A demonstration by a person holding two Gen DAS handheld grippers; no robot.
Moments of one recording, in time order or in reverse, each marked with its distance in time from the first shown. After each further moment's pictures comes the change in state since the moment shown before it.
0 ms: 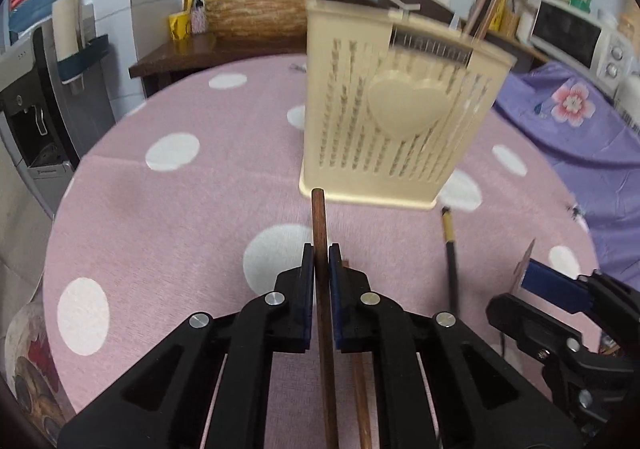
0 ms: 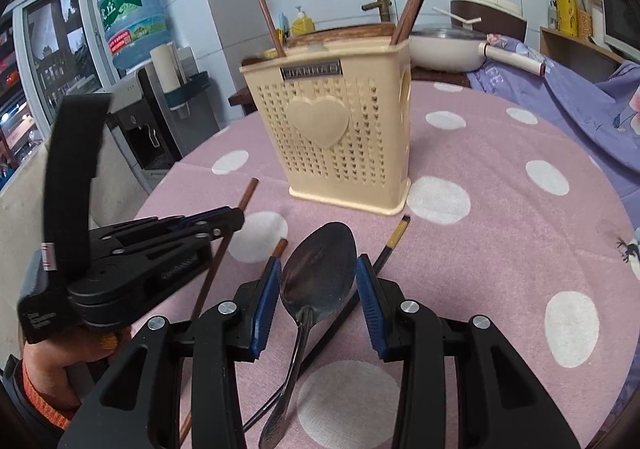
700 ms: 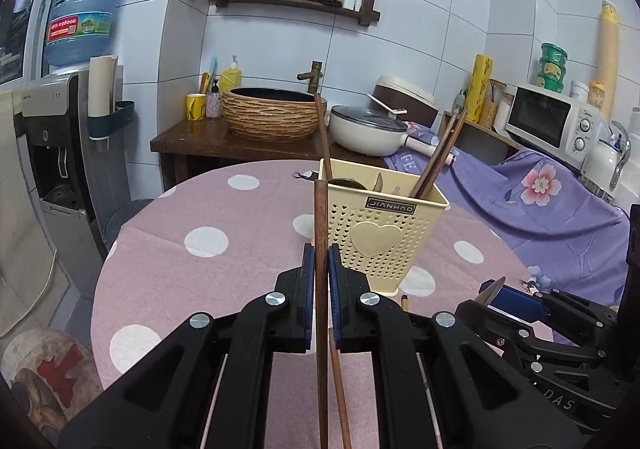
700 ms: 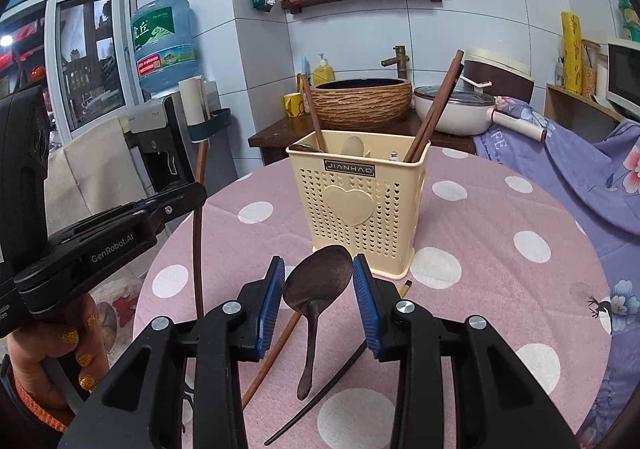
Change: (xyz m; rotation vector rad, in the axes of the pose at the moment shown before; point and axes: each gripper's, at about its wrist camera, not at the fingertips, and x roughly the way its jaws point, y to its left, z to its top) left arm -0.110 0.013 0.021 -0.049 -0.303 -0.036; right arm -0.043 0.026 0.027 -0.096 -0.124 0.000
